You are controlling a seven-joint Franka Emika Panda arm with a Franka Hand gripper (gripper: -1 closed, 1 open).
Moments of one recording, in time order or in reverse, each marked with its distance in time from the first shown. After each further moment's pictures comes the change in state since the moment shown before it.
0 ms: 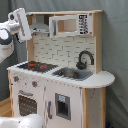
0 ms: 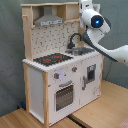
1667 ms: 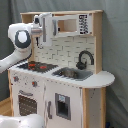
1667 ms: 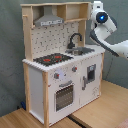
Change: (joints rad) arm -0.010 0.039 -0.040 -0.266 -0.014 -0.019 0.086
